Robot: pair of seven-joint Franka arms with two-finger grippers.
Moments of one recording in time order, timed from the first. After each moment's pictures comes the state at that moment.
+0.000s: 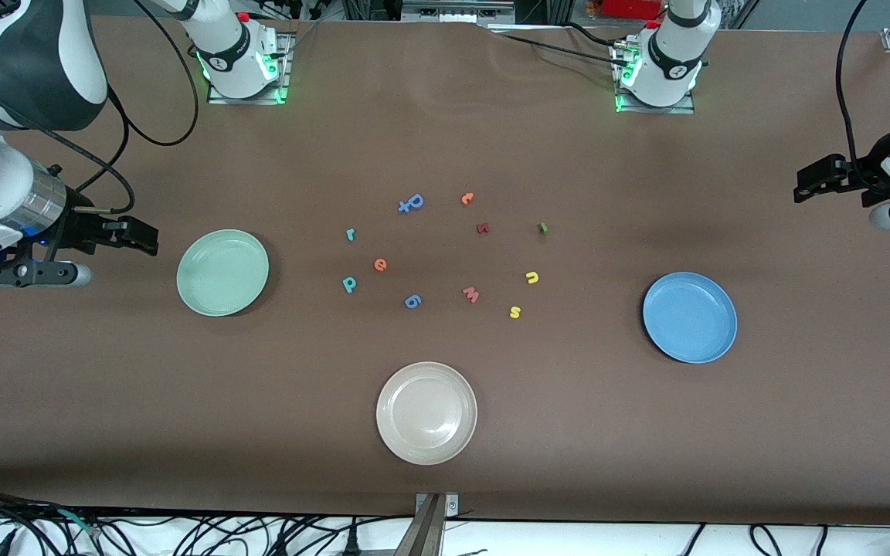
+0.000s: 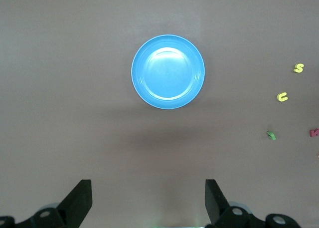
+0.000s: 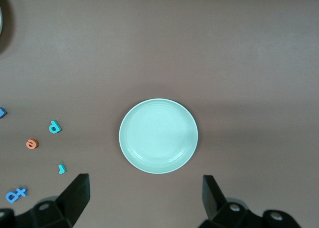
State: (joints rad) left arm -0.01 0.07 0.04 -1.56 0.02 1.49 0.08; right arm 0.31 0.22 -0.23 -1.54 0.03 1.70 0.07
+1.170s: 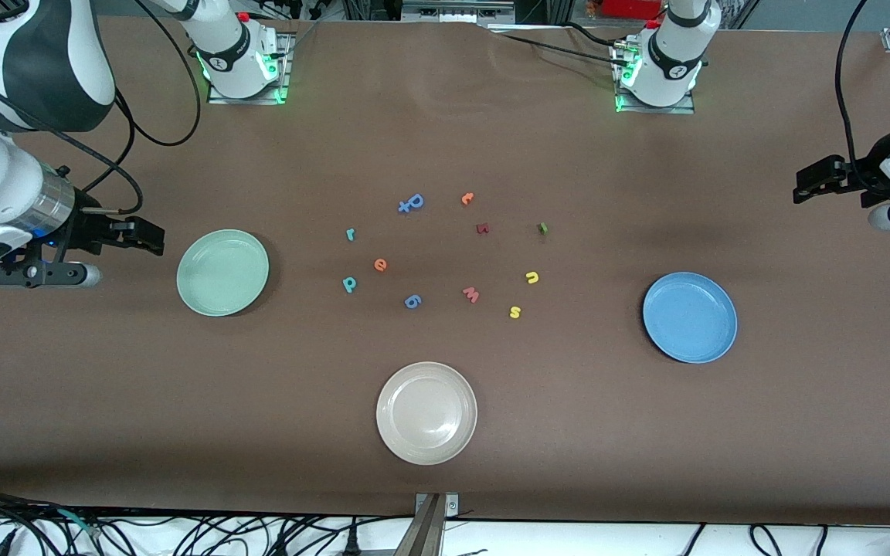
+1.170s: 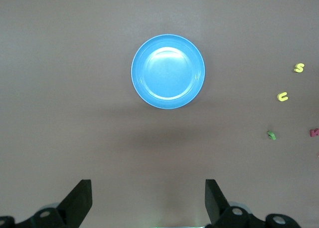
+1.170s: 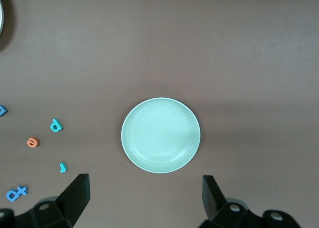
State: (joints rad) left arm -0.01 0.07 0.04 -1.56 0.02 1.49 0.08; right arm 0.32 0.22 -0.23 -1.54 0.03 1.70 0.08
